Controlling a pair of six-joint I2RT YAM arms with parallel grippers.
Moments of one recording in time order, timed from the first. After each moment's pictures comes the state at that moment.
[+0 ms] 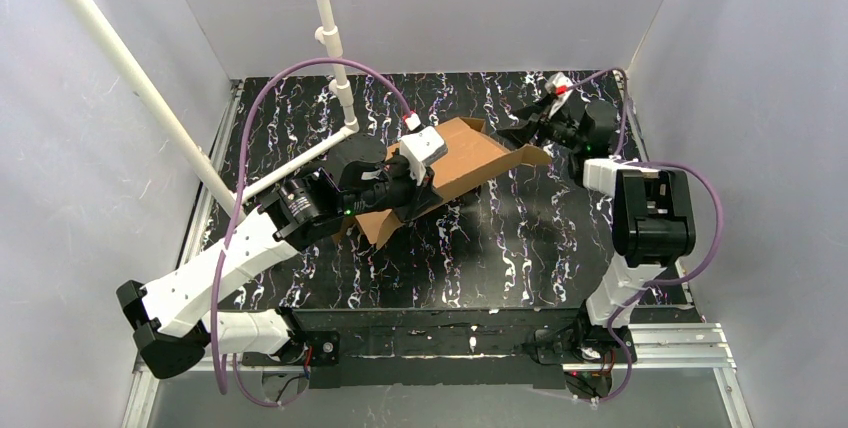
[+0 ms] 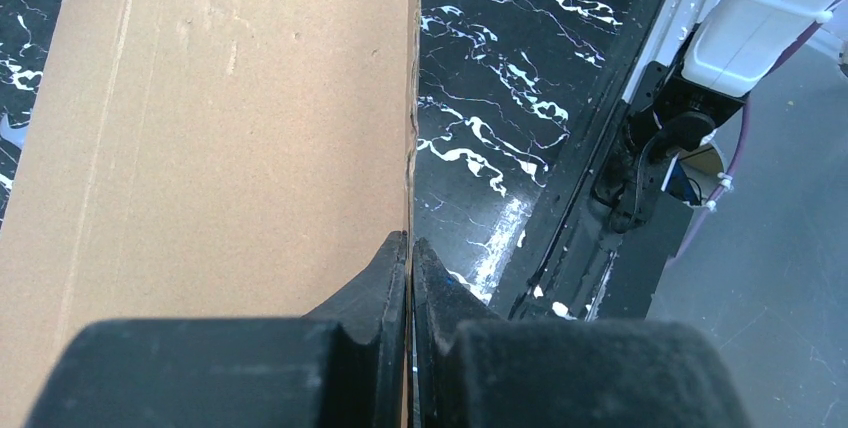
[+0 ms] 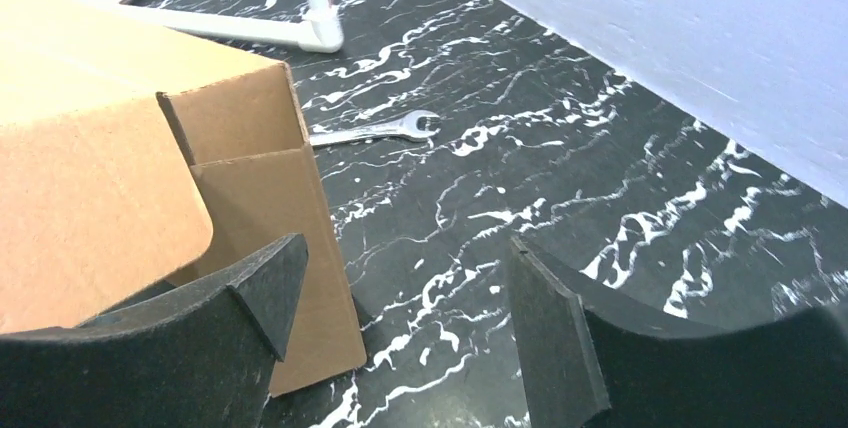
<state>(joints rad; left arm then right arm) -0.94 1.16 1.32 -0.58 0.16 -0.04 0.01 1.79 0.94 0.85 -1.00 0.10</state>
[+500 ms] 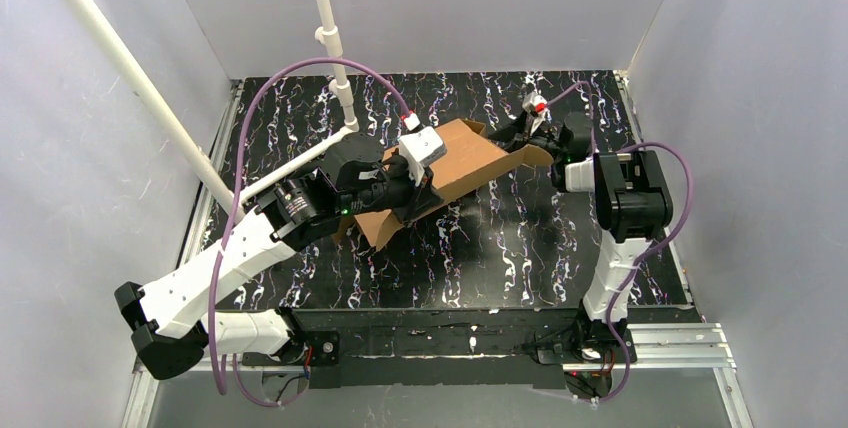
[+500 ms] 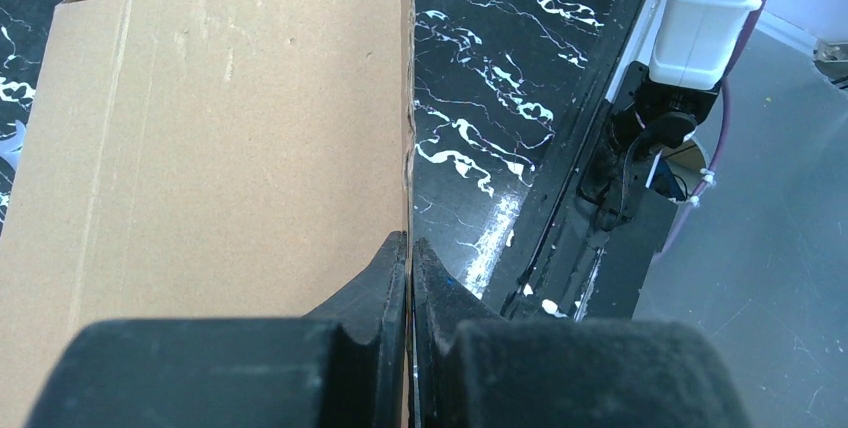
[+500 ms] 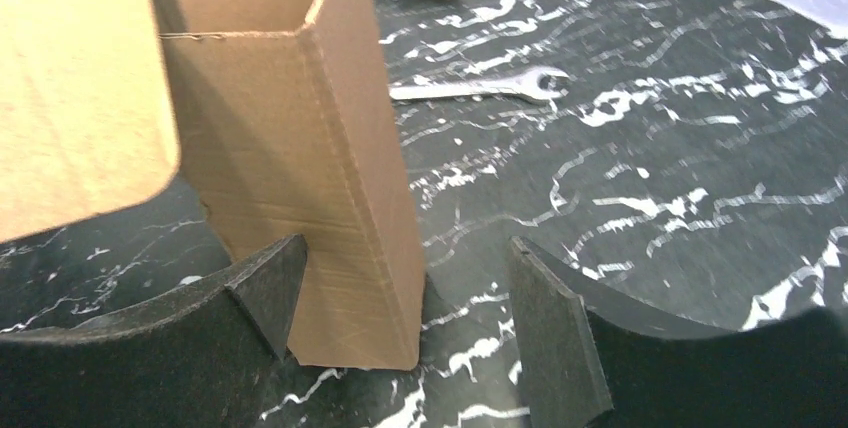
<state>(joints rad) -0.94 1.15 1.32 -0.59 0.19 -0.04 0.08 2.00 0.97 0.98 -1.17 0.13</state>
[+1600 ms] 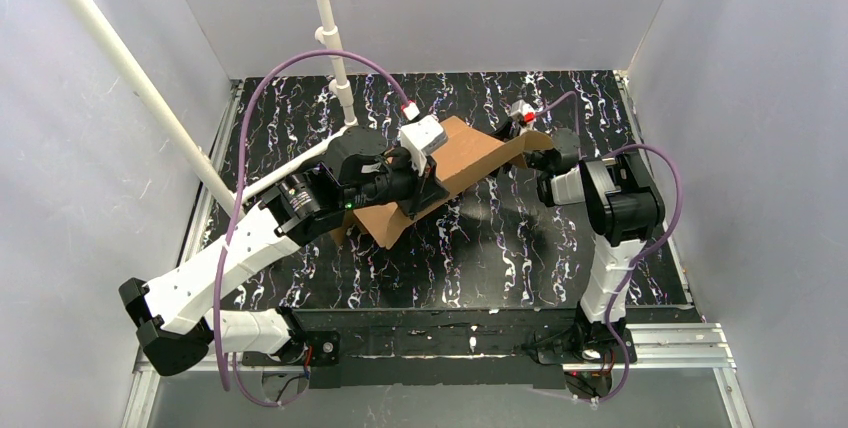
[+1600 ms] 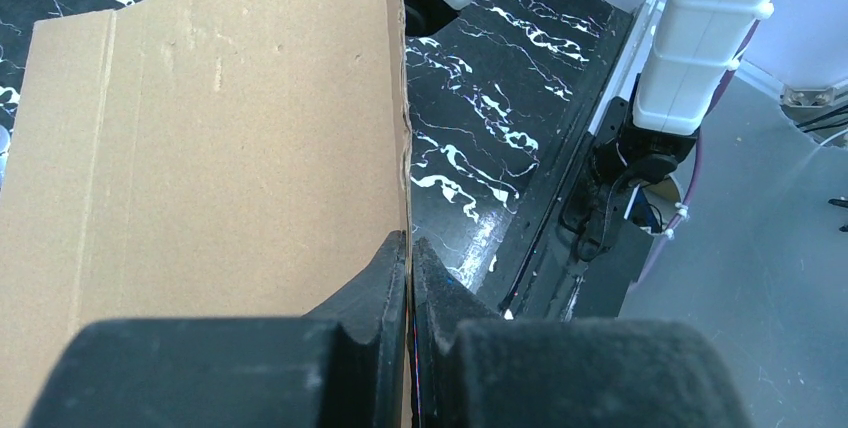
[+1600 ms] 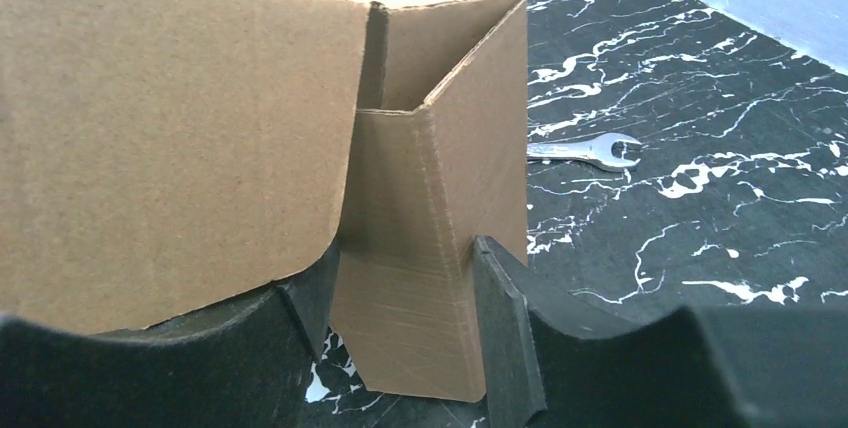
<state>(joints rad) -0.94 1.19 1.36 -0.55 0.19 -0.11 0.19 1.99 0.87 1.33 -1.12 0.35</state>
